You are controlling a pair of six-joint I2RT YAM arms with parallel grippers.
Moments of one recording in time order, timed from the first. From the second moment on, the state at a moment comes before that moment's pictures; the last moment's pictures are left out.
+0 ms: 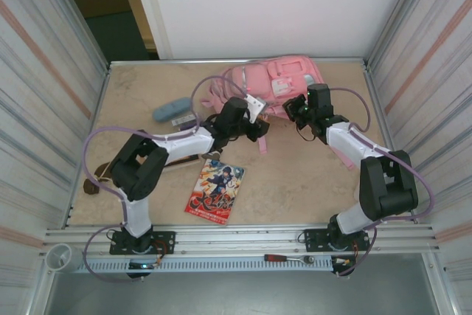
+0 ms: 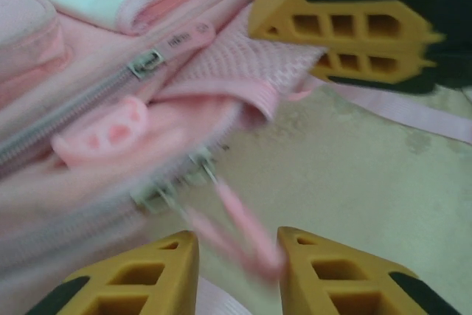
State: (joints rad) left arm -0.77 1.85 1.17 0.17 0.19 -0.12; right arm 0.25 1.52 0.94 -0.02 -0.24 1.19
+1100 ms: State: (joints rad) left arm -0.73 1.95 1.25 0.14 0.17 -0.21; right arm 0.25 1.52 0.93 -0.01 -0.26 1.19
